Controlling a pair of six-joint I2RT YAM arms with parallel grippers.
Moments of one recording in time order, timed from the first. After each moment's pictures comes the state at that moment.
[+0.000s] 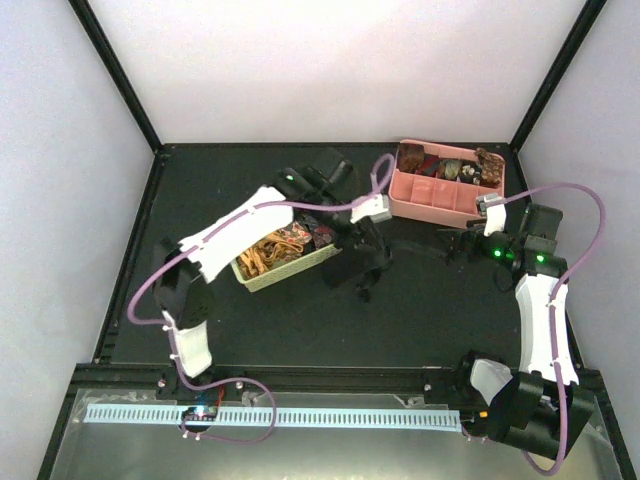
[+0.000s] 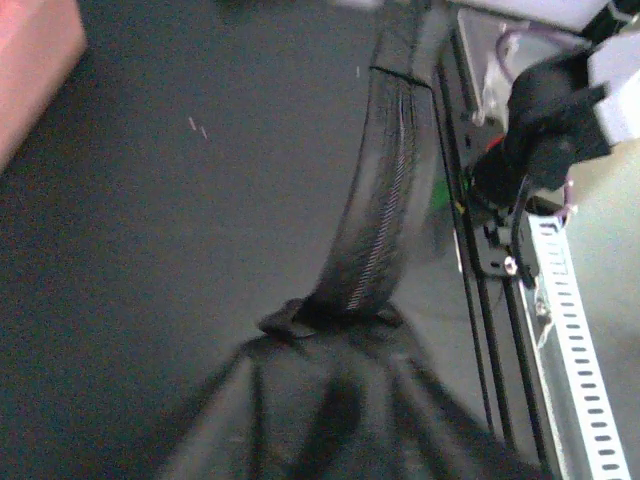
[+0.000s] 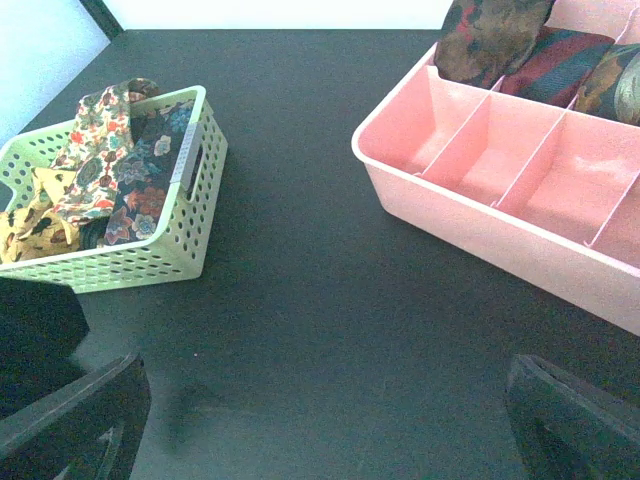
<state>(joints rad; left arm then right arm) -0.74 1.81 1.79 -0.89 0.74 0.48 -0.29 1.02 0.84 -0.59 -0.79 -0.28</state>
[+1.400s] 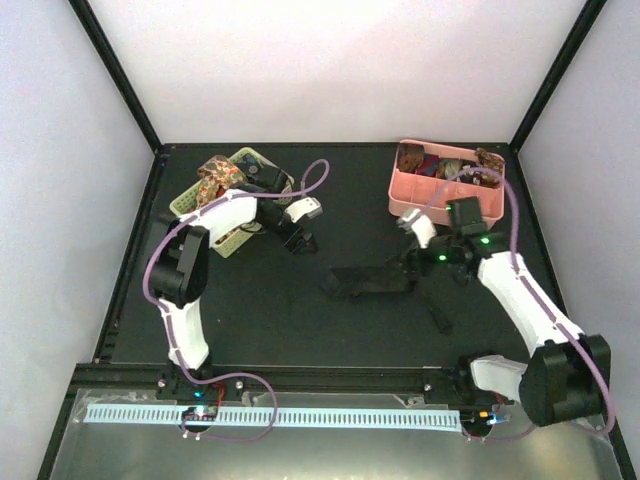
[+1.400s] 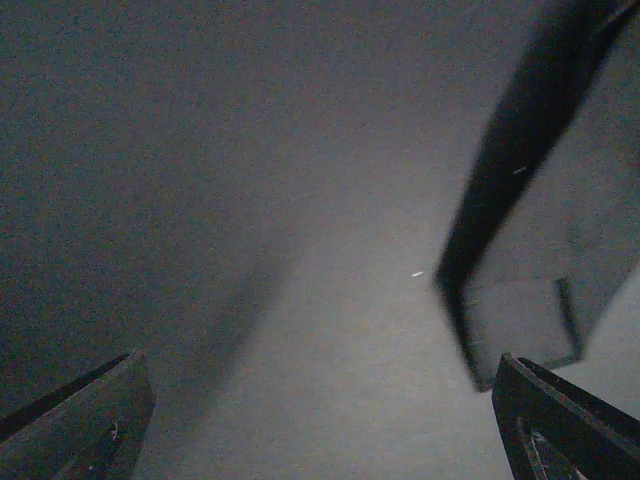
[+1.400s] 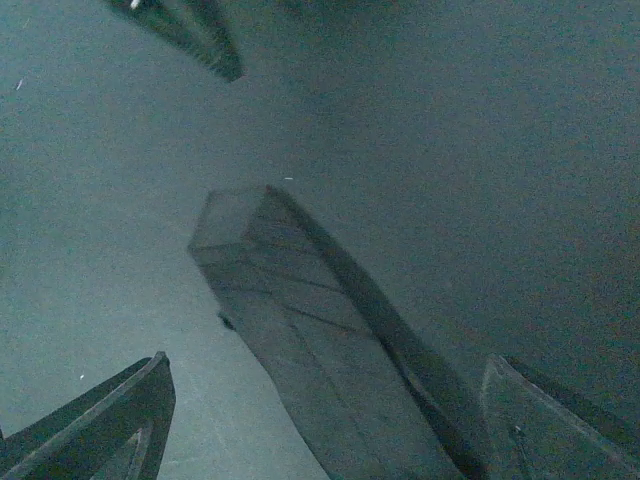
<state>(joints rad) -0.36 1.95 1.39 -0.70 0.51 0.49 0.13 1.17 0.86 -0.65 -0.66 -0.47</state>
